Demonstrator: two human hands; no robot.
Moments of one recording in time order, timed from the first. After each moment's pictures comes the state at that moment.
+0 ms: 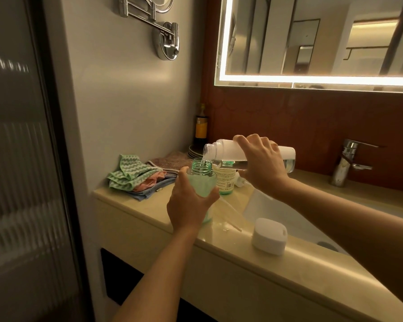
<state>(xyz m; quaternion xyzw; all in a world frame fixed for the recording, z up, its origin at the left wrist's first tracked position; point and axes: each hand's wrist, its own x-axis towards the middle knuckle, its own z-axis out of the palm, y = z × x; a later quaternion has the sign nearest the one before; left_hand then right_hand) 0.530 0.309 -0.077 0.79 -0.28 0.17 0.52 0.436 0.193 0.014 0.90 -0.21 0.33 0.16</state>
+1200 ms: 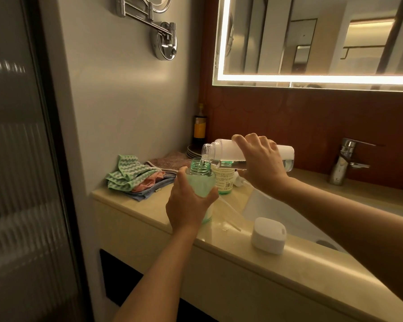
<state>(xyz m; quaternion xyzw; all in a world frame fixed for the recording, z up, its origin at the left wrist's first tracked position) 0.530 0.310 -0.079 0.78 -0.28 0.18 0.52 0.435 0.193 0.014 0.90 -0.21 0.34 0.17</state>
